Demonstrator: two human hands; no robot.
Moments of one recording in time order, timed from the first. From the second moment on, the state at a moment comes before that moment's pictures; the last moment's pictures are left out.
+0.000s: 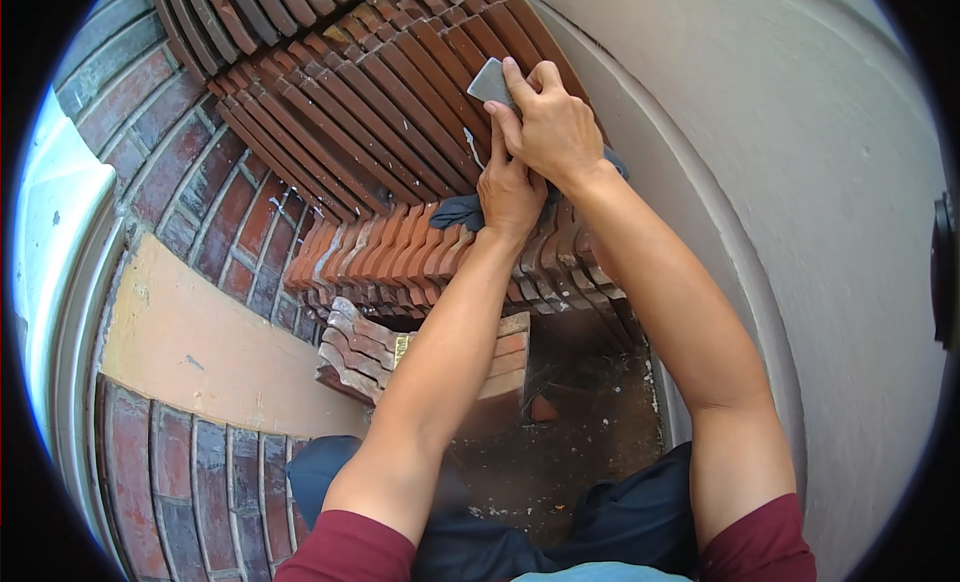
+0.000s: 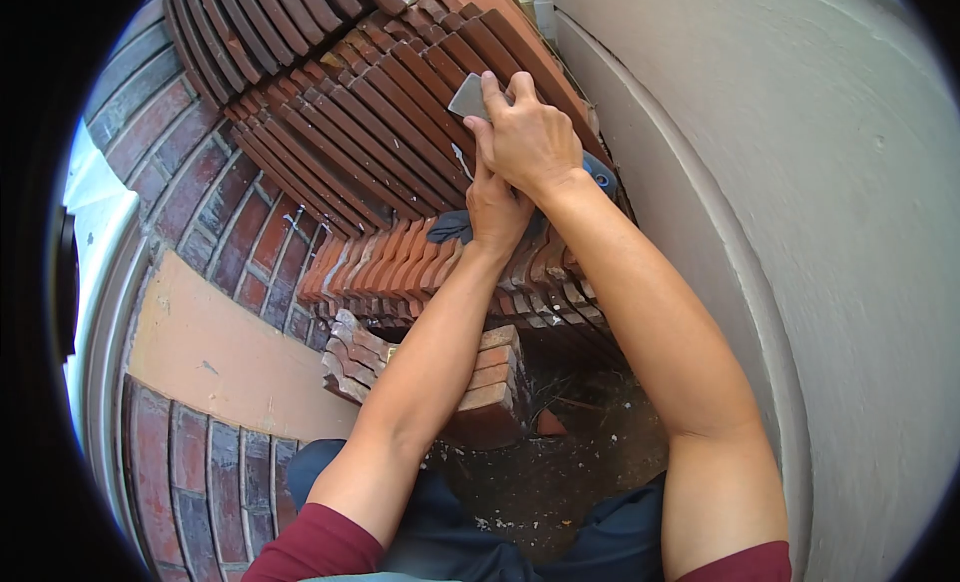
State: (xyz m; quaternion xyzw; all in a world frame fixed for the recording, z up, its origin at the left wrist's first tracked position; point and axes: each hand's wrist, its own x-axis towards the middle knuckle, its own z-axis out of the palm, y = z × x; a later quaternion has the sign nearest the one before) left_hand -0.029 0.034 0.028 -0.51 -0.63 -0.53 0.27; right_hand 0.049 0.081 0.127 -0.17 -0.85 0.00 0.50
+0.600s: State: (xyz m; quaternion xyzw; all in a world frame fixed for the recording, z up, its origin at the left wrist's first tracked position) left_hand -0.026 0.028 0.023 -0.51 -0.64 -0.51 0.24; right_hand 0.045 0.064 0.145 -0.23 -0.87 0.00 0.44
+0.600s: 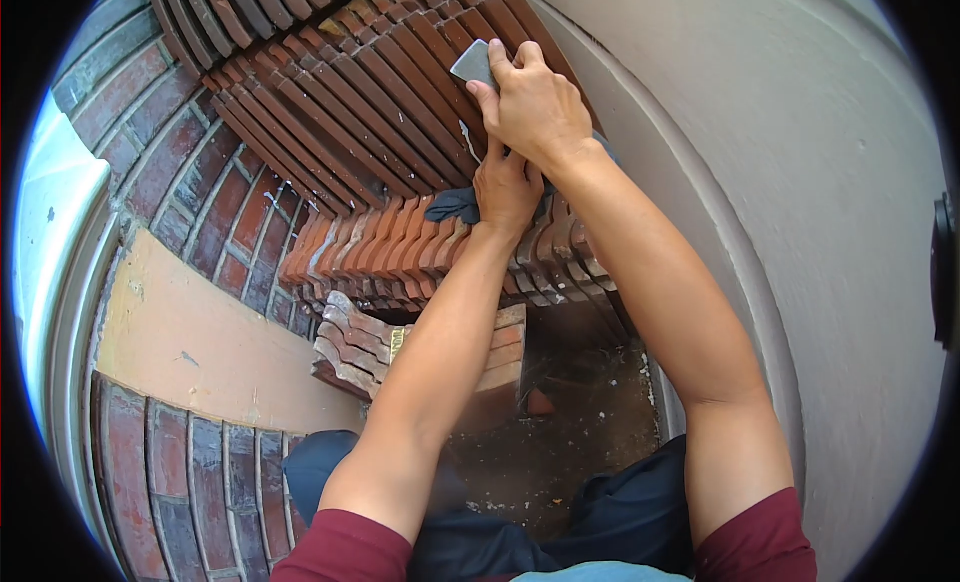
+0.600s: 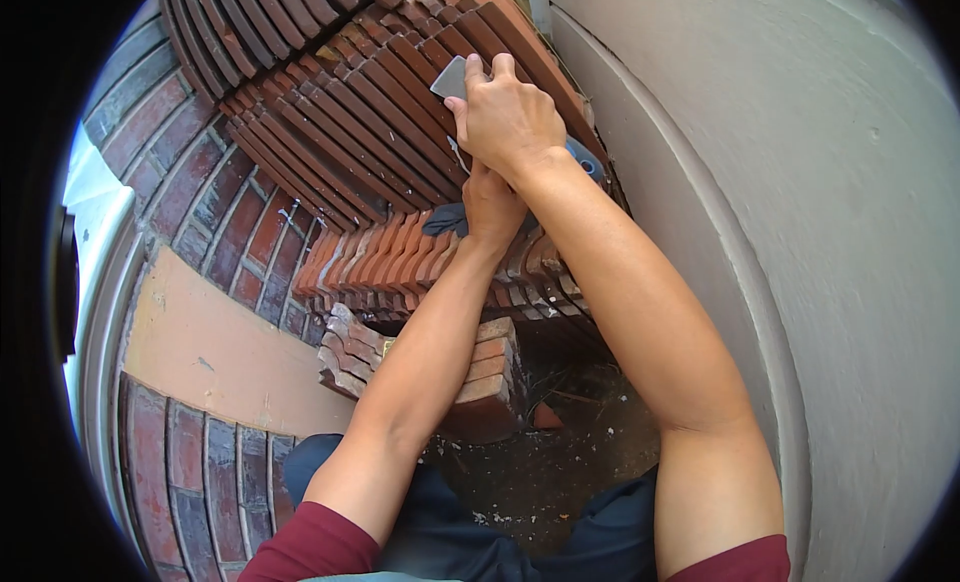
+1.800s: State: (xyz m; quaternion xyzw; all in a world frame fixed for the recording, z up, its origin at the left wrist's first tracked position) left_hand -0.030 0.036 0.073 -0.52 -0.53 -0.56 0.37; right_hand 0.102 0.109 0.165 -0.23 -0.79 0.08 0.56
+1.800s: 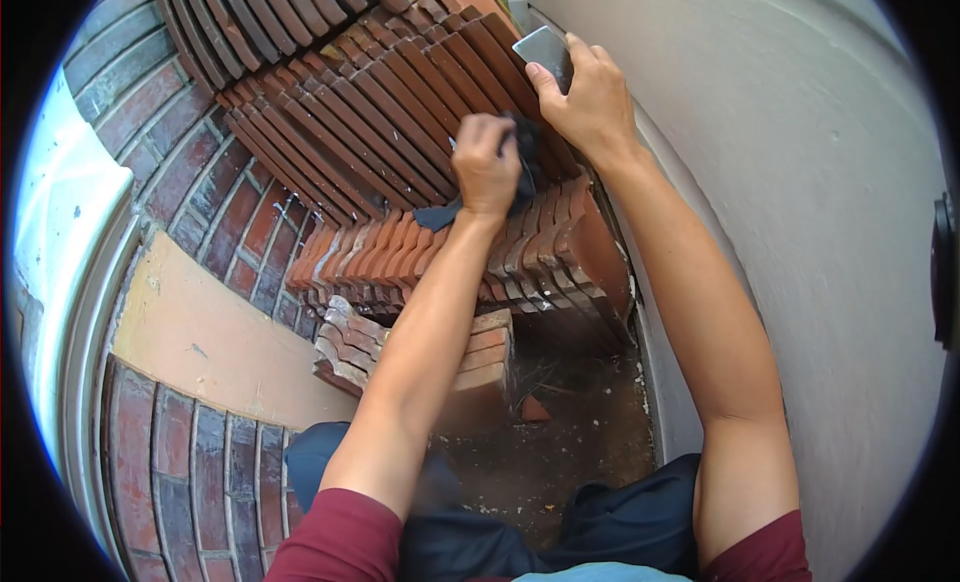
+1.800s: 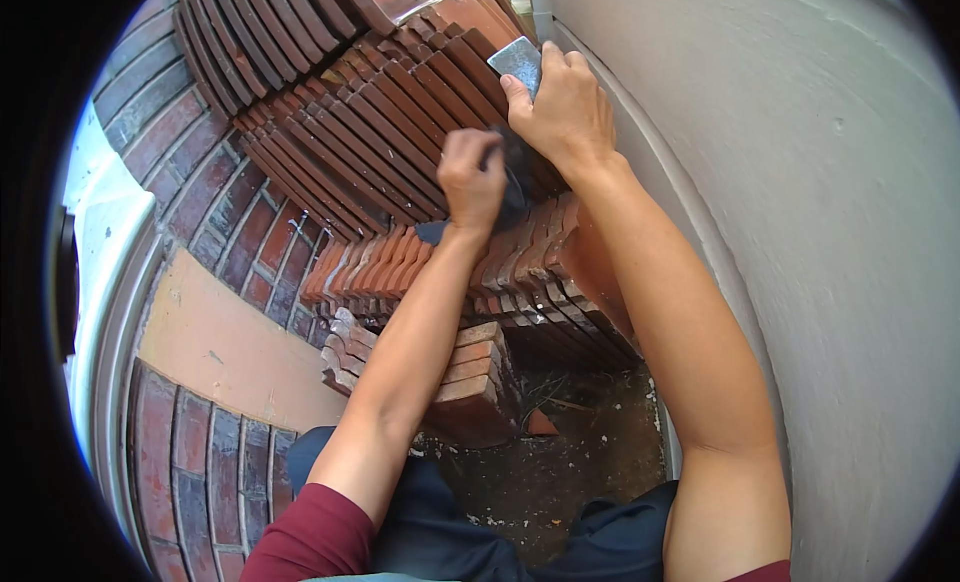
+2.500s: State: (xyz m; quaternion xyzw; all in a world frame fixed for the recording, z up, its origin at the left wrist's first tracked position) left_hand -0.044 0.031 0.040 -0.49 -0.54 -0.61 0.31; right_hand 0.020 0.063 0.148 -0.15 -0.83 0.13 0.52
